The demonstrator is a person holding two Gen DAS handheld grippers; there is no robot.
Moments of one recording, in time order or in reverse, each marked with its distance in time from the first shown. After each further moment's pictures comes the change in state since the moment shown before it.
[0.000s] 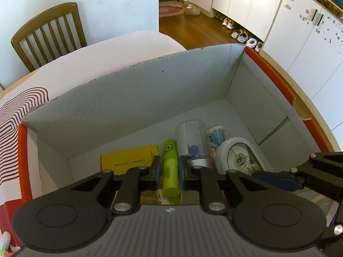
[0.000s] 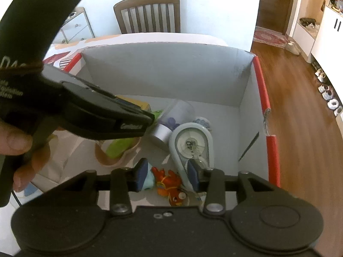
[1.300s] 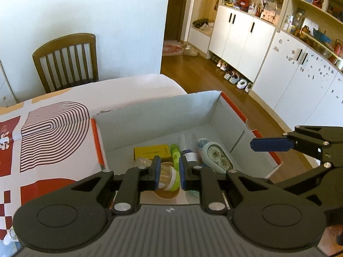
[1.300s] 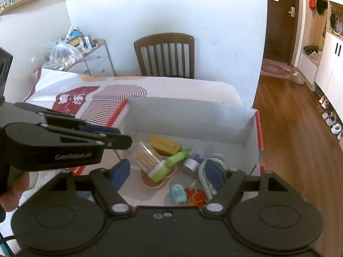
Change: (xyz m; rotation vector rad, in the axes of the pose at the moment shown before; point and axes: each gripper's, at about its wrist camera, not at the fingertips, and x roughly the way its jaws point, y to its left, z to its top) left arm -0.137 0.030 -0.054 -0.070 -0.237 -0.056; right arm -0.086 0.037 0.007 -0.039 -0.196 0.050
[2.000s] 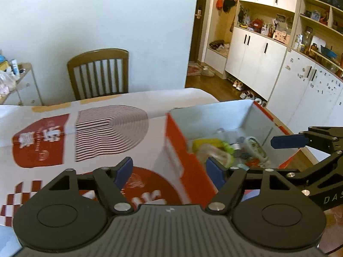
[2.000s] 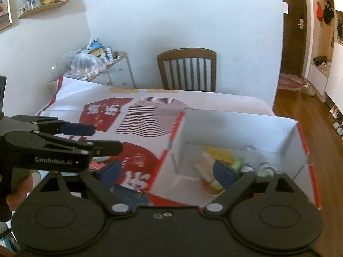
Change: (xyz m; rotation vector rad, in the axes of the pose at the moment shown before) left arm -0.090 0.104 -0.057 -0.024 -0.126 0.076; right arm -0.002 0.105 -0.006 -0.006 -0.091 0.061
